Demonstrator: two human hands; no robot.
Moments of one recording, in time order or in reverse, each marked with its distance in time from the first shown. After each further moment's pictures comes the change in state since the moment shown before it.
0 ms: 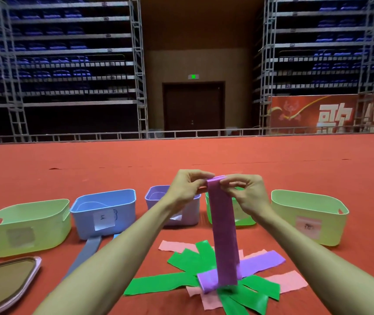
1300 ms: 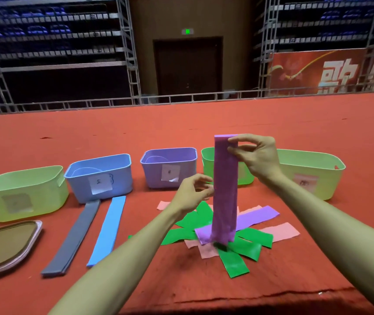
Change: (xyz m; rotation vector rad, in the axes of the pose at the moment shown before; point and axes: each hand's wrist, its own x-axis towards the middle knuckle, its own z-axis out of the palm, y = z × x) left_hand -0.052 -0.105 0.019 0.108 -0.037 -0.155; right_hand -0.012 0.015 -0.015 0.041 0.029 0.010
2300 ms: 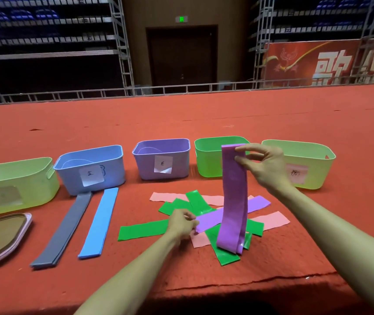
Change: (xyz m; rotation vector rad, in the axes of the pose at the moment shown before) left_hand -0.040 -0.096 0.029 0.240 0.189 -0.491; right_hand -0.044 0.021 -0.032 -0.100 0.011 0.028
